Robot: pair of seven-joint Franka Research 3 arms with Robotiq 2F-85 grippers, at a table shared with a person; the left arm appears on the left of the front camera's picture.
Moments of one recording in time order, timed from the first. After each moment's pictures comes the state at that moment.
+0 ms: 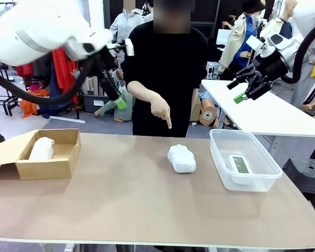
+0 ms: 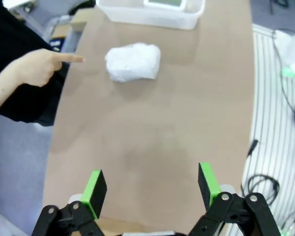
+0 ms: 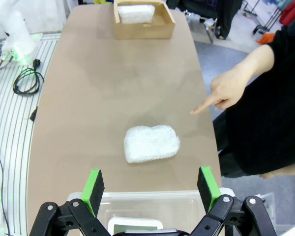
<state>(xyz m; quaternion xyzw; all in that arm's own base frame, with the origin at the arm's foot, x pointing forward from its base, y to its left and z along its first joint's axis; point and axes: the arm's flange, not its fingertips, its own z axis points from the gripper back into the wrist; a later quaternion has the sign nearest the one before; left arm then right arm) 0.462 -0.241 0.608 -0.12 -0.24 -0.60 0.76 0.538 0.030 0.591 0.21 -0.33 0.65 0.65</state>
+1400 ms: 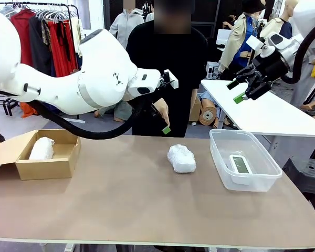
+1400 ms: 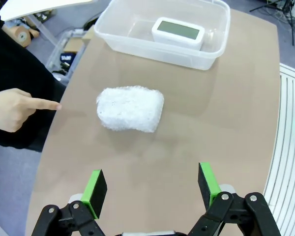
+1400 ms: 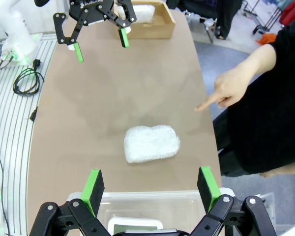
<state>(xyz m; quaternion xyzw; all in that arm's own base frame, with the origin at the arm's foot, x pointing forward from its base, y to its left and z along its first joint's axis) 0.459 -0.352 0.520 -0.14 -0.31 -0.55 0.76 0.538 0.029 0.591 0.21 -0.33 0.65 0.65</state>
